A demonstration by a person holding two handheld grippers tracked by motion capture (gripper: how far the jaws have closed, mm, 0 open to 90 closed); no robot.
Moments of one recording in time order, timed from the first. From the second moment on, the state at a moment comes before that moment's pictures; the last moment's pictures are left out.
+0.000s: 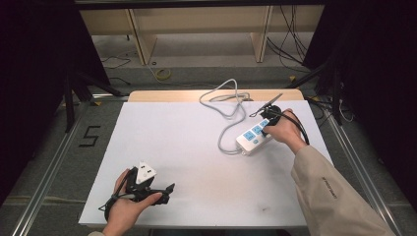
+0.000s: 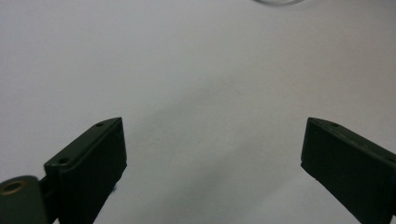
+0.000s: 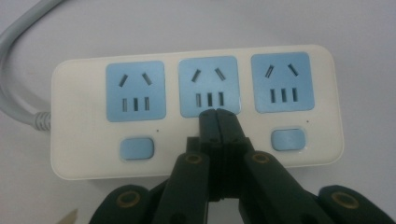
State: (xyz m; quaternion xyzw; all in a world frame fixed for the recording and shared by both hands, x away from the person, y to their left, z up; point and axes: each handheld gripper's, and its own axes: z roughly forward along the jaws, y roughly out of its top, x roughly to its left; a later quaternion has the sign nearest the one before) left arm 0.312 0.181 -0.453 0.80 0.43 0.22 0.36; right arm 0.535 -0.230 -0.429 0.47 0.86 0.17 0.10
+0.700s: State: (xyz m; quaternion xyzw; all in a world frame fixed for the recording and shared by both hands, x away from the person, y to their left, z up) left arm 0.311 0.181 -0.452 0.80 0.43 0.22 0.36; right arm 0.537 -0.230 -0.430 0.47 0.86 0.16 0.09
